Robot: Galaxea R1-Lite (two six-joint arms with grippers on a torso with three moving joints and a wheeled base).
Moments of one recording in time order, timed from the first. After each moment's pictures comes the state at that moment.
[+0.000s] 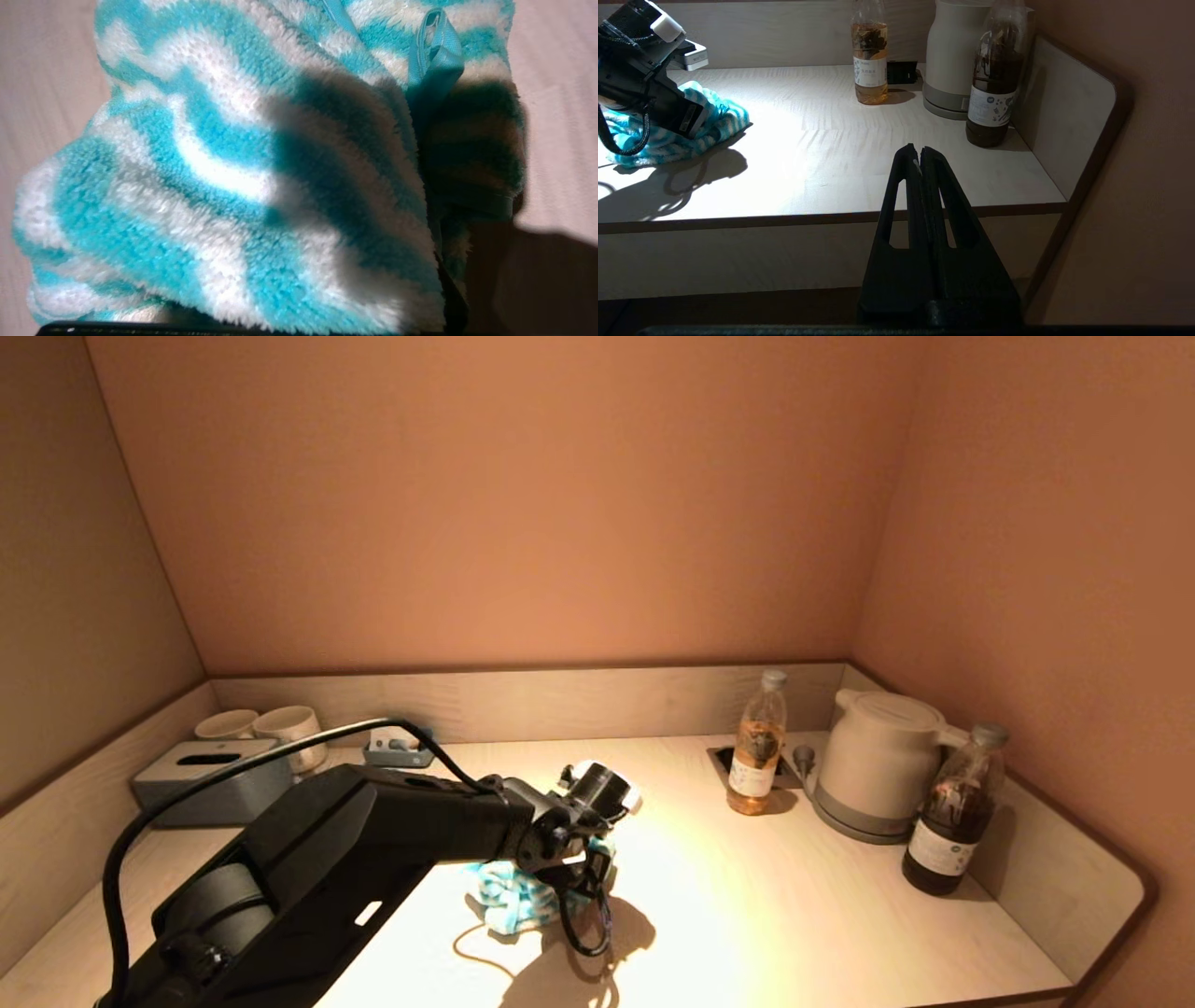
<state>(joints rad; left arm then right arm) -0.76 2.66 -1.95 0.37 0.40 -0.27 0.01 0.00 0.00 0.00 0.00 0.00</state>
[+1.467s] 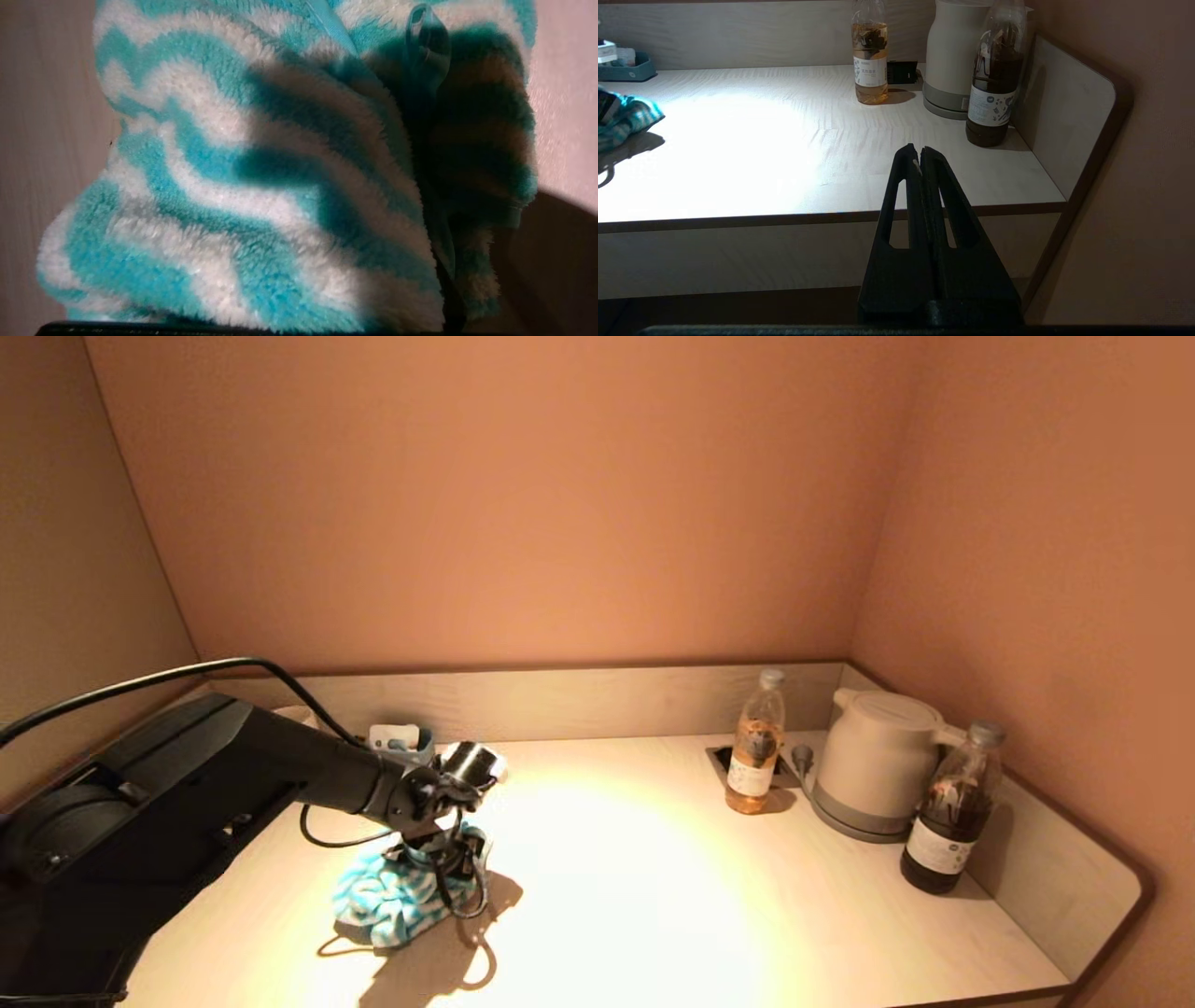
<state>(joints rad) -0.46 2.49 -1.62 0.29 0.44 -0.26 0.01 0.00 0.00 0.00 0.00 0.00</state>
